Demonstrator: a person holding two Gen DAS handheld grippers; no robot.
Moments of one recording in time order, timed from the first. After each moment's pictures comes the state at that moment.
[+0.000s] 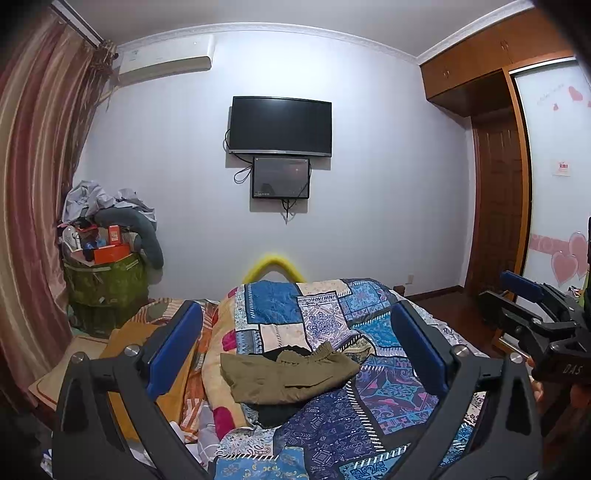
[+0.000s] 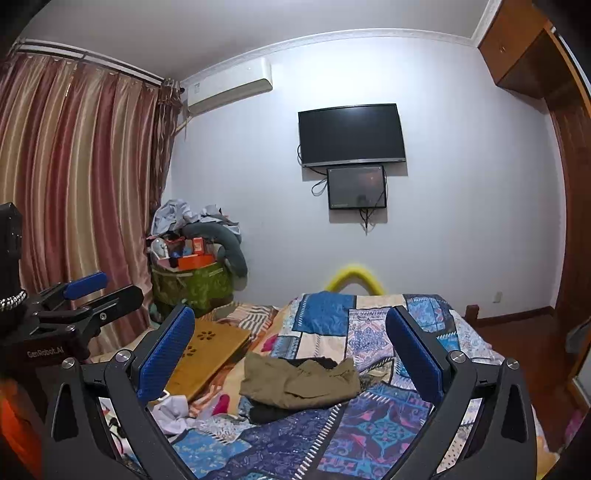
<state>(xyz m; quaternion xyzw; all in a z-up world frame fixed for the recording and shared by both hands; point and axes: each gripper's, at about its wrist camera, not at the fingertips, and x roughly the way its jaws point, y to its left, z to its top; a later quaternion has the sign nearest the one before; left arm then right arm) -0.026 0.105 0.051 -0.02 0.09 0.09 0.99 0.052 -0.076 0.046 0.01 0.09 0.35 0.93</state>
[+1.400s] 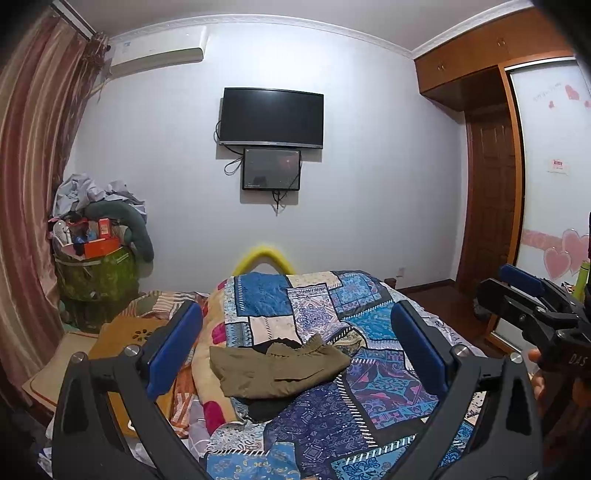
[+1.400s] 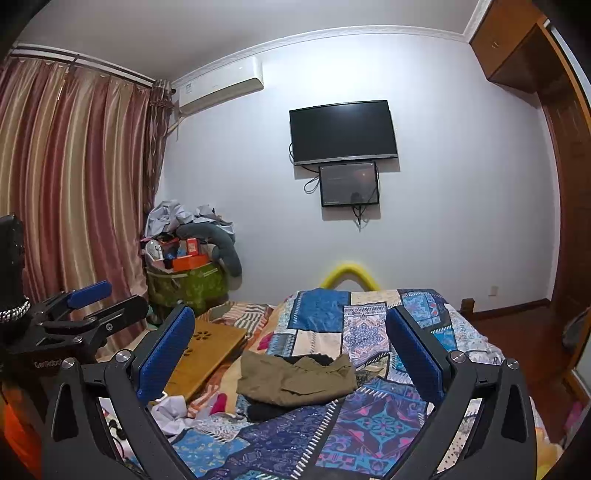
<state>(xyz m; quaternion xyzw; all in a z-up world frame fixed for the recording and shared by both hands) -0.013 0.111 0.042 -0.02 0.11 0.07 0.99 0.052 -0.086 0.051 0.01 0.09 0.34 0.94</state>
